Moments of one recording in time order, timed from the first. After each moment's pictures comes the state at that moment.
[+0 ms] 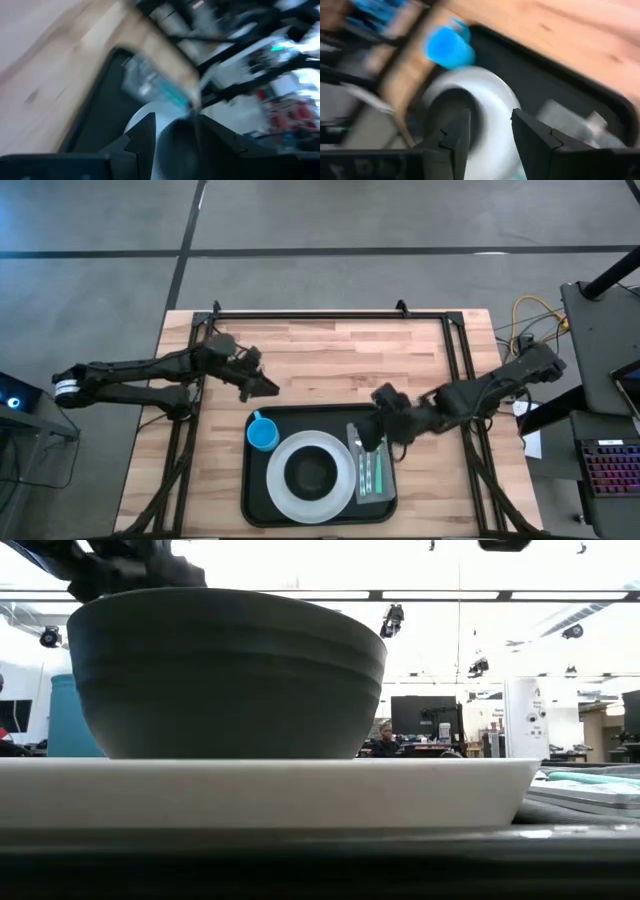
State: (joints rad) left arm 0.30 0.87 0.56 -0.07 0.52 -0.65; right arm 0.43 1.46 1.35 -0.75 0.43 1.26
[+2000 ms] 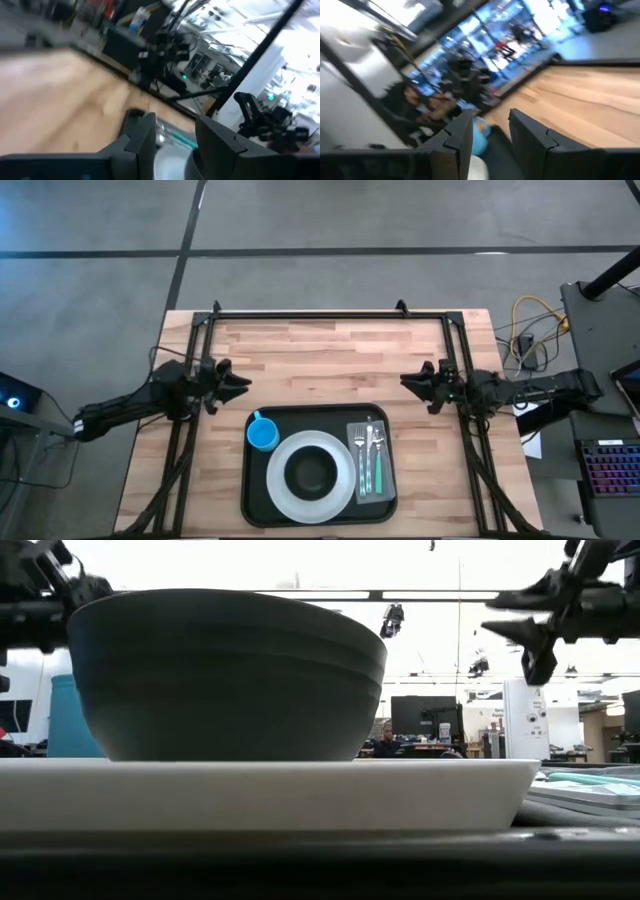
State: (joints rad) left arm 0.30 0.01 0.04 0.02 0.31 -0.55; right arm 0.06 0.34 0.01 0.45 0.25 0.65
